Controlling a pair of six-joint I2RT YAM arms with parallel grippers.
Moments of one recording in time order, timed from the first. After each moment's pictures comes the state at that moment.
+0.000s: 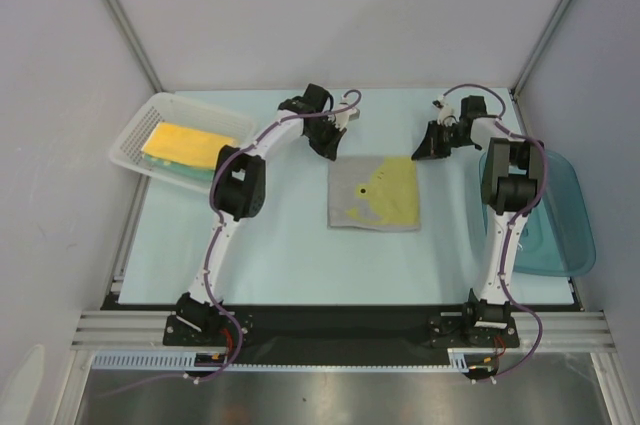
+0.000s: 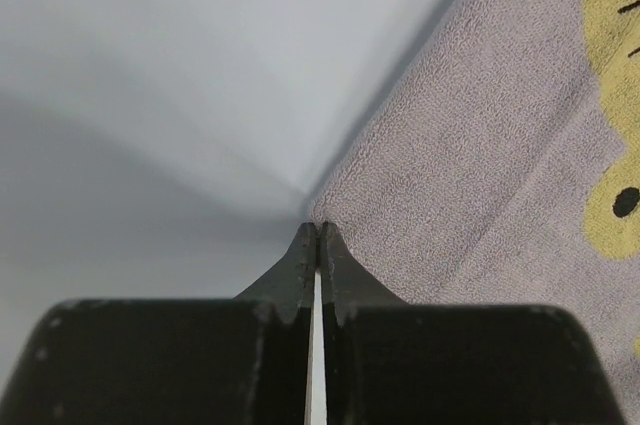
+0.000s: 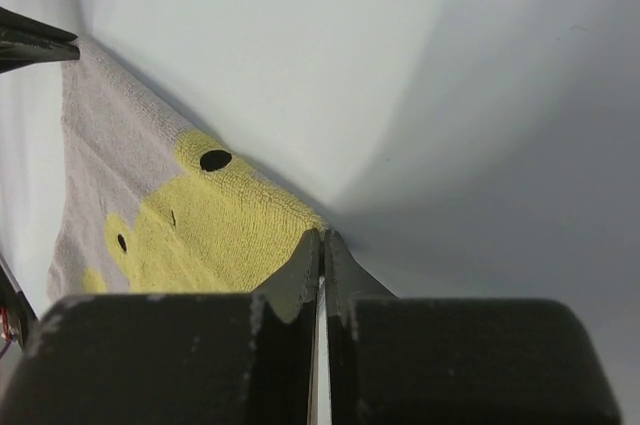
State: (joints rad) left arm -0.45 2.54 2.26 -0.81 0.43 0.37; right arm -0.08 2.32 1.73 -0.55 -0.79 -0.09
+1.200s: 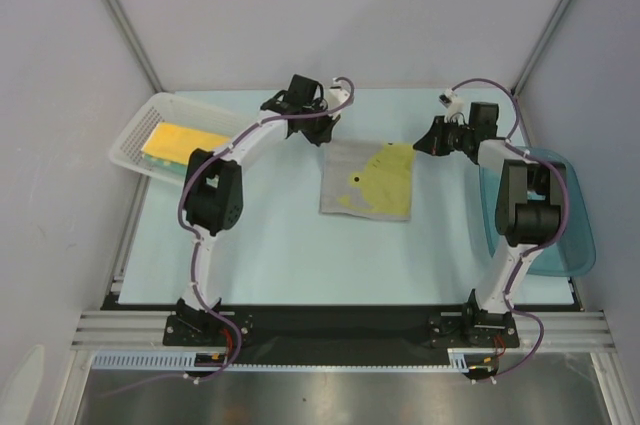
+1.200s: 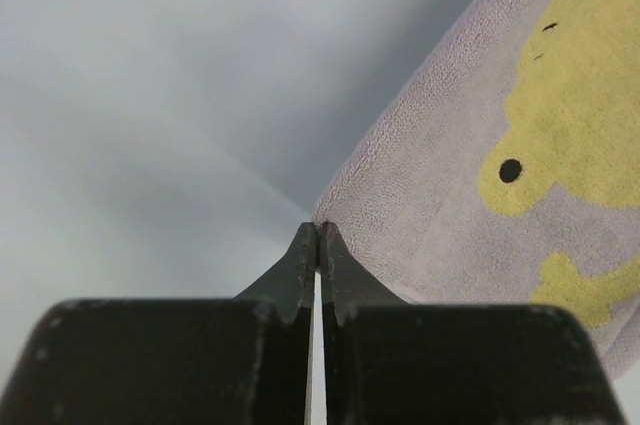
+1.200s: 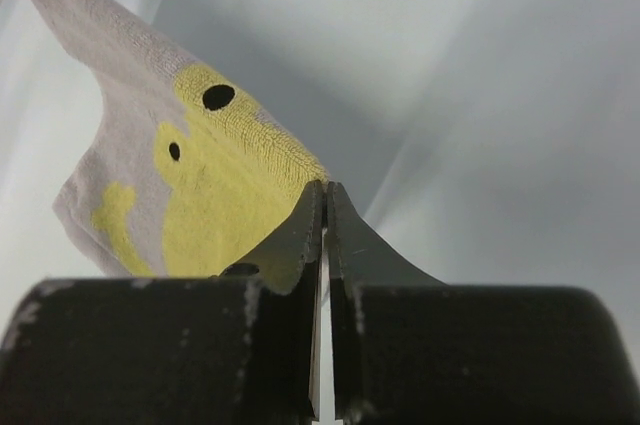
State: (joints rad) left arm -0.45 2.21 1.92 -0.54 0.34 0.39; right arm -0.07 1.95 1.29 -0.02 -0.76 0.01
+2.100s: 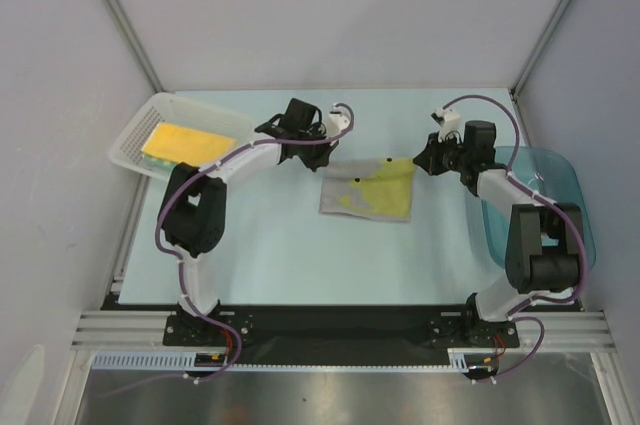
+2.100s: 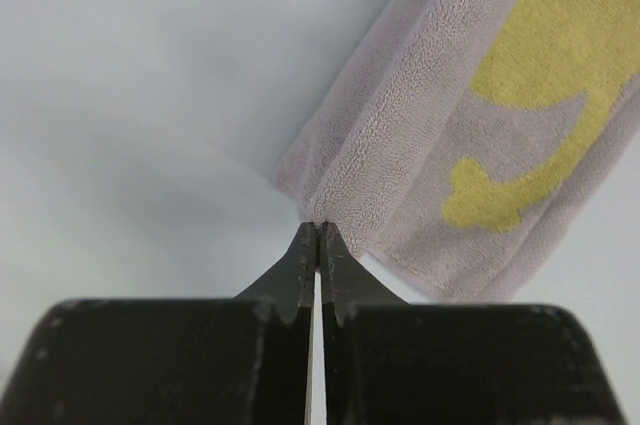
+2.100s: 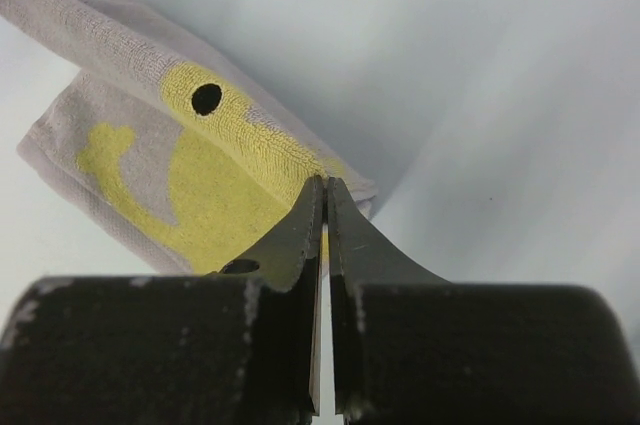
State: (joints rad) left arm -0.51 1.96 1.54 -0.43 0.32 0.40; right arm 0.02 1.59 0.93 0.09 -0.58 -0.07
